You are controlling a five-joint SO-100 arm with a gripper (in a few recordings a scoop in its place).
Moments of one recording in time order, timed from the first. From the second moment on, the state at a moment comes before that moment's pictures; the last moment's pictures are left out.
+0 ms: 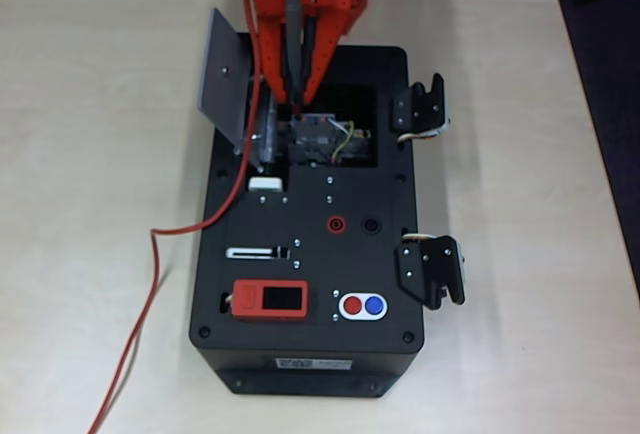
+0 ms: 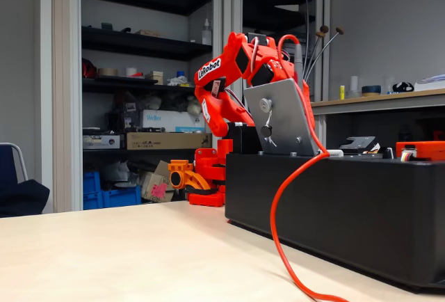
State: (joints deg) arm 4.0 143.9 135.5 58.4 73.5
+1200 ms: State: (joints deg) arm 2.2 142.8 137.7 55.0 74.5
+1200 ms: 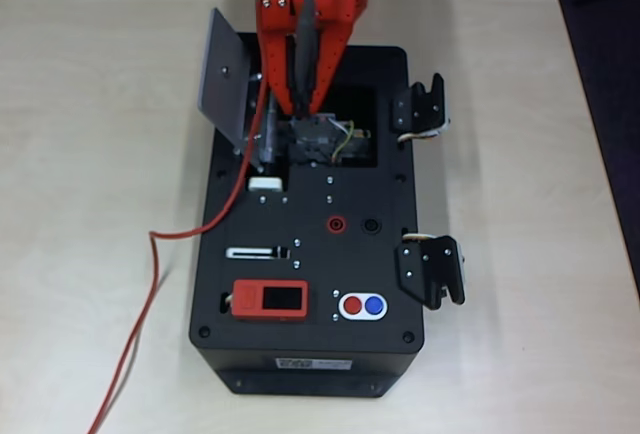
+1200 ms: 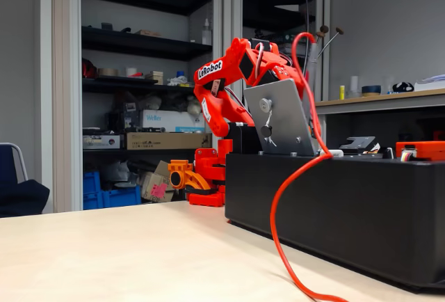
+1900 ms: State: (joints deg) arm 2.2 143.7 137.2 57.3 74.5
